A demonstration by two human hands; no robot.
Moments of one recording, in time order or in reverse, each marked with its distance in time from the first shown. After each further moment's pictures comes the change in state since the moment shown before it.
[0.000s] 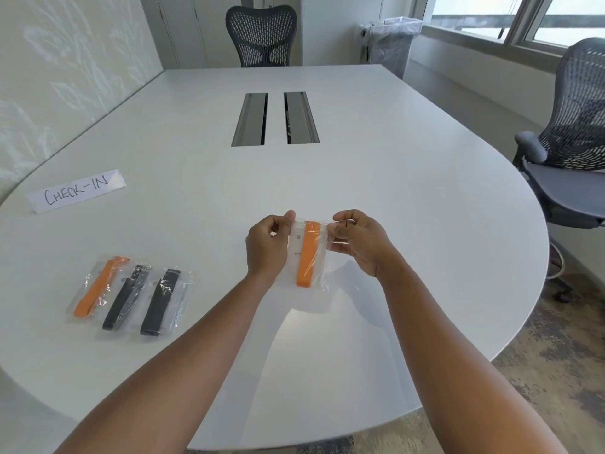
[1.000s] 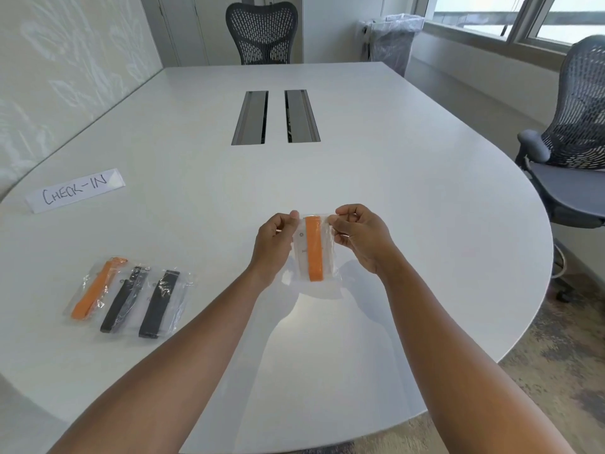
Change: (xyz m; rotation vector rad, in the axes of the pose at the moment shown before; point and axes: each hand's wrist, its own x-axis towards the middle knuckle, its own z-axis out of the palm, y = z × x) left_hand 0.008 0.001 0.000 -0.208 -0.261 -0.094; right_hand 0.011 0.001 -0.003 0.006 0.028 -0.078
